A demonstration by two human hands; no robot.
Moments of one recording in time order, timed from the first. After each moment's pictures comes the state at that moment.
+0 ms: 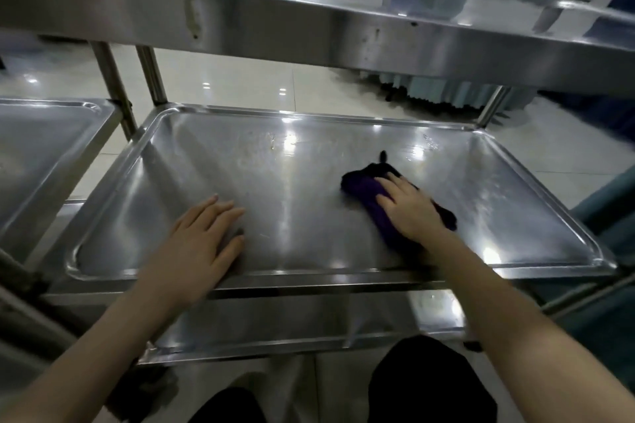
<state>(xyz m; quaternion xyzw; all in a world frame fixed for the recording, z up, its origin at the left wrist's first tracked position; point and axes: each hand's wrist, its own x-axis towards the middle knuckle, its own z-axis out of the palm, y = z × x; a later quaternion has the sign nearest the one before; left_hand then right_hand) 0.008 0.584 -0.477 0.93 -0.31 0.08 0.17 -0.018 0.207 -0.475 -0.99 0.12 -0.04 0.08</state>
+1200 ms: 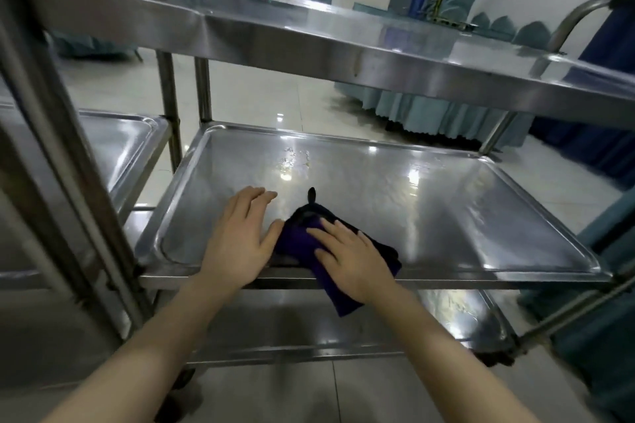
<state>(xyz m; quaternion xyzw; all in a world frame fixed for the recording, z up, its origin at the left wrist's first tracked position) 0.006 0.613 -0.469 0.89 -0.28 0.17 0.33 -0.065 0.406 -0.477 -0.99 -0.01 -0.03 0.11</state>
